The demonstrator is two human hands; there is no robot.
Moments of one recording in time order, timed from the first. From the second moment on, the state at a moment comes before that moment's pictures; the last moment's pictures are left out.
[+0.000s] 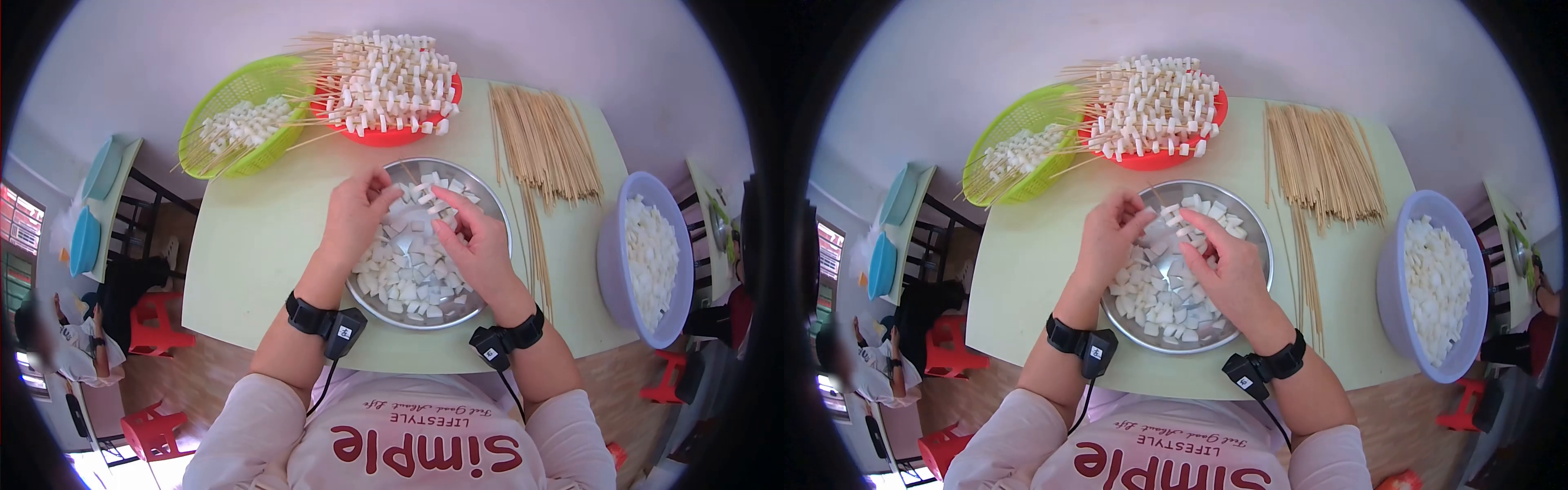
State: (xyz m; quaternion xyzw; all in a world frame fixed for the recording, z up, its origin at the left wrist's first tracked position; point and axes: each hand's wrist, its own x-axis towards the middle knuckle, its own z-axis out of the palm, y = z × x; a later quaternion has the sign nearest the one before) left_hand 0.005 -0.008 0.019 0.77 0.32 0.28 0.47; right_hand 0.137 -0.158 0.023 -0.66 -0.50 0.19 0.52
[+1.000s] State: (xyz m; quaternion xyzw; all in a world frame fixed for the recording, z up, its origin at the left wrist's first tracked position) left_hand 0.008 -0.007 0.013 0.69 0.31 0.42 0.50; right_hand 0.136 -0.159 0.026 -0.67 -0.54 0.22 0.46
